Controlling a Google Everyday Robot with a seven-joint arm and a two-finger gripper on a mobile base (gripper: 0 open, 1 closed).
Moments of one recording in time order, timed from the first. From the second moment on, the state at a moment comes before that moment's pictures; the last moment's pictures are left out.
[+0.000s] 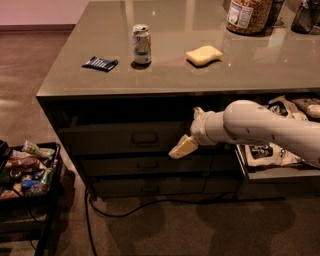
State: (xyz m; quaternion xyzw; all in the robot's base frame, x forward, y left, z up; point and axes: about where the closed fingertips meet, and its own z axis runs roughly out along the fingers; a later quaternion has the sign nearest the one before) arm 0.626 -0.090 0.699 -0.50 0.77 0.07 0.41
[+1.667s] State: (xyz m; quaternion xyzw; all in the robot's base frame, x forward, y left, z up) arm 0.668 -0.068 0.722 -0.53 0.73 0.05 0.42
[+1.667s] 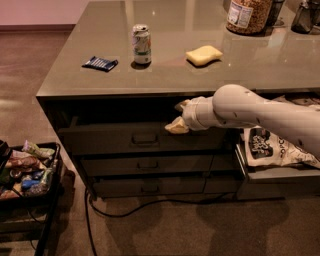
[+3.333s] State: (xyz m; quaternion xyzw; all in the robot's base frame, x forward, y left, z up) arm 0.700 -0.070 0.707 -0.54 0.72 0.01 0.44
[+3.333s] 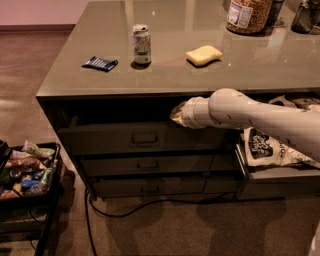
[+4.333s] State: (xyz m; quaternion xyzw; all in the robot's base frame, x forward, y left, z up) arm 0.719 -0.078 0.688 -0.53 0.71 0.02 0.46
